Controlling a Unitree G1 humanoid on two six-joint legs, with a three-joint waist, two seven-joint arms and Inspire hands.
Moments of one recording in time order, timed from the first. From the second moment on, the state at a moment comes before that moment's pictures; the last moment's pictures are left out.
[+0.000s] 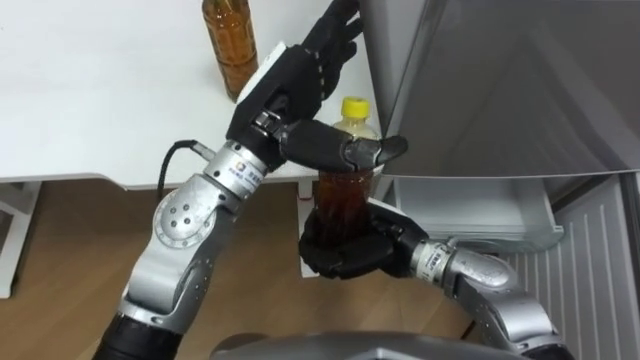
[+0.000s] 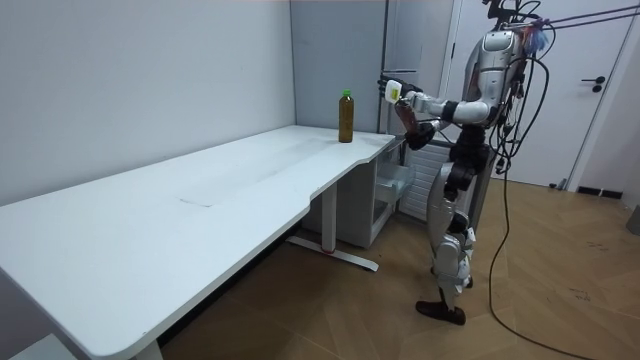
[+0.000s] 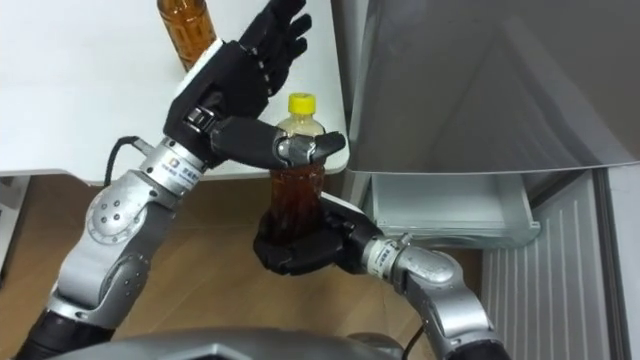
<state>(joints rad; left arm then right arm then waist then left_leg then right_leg) 0.09 0.22 -0.28 -0.25 -0.34 -0.10 -0.30 0.18 -0.24 0.28 0.24 0.24 0.08 0.70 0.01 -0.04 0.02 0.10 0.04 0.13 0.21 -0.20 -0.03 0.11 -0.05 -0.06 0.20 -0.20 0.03</state>
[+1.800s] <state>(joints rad) 0.23 0.22 0.57 -0.37 -0.19 -0.39 0.78 0.44 -0.27 0.09 0.19 0.22 0.04 0.59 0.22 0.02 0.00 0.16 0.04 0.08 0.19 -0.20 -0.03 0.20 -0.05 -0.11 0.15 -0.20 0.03</state>
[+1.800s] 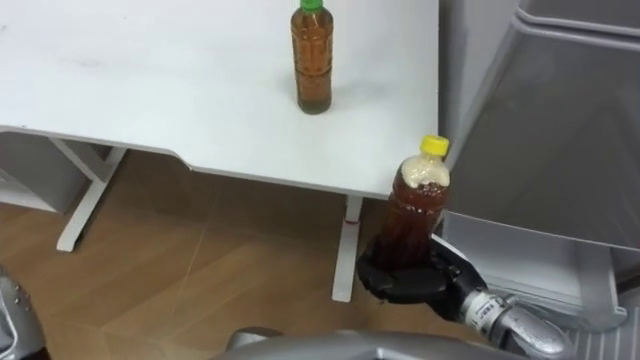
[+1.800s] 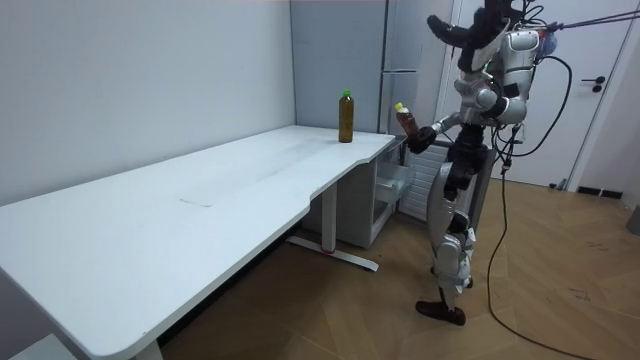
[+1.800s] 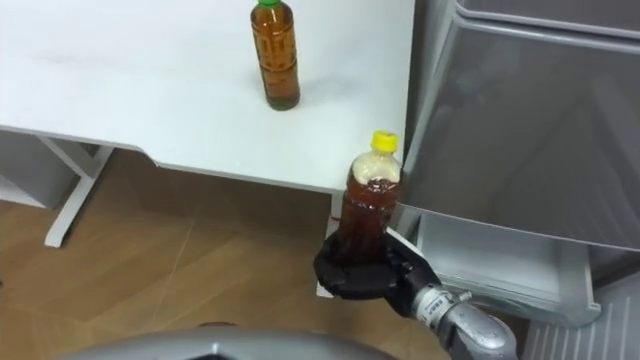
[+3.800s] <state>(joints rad) 0.23 0.18 -0.06 1.13 -0.31 -0.23 0.25 0.33 -0.23 0.11 0.11 -0.42 -0.17 -0.30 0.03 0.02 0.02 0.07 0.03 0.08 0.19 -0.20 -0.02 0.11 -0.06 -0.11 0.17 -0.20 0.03</state>
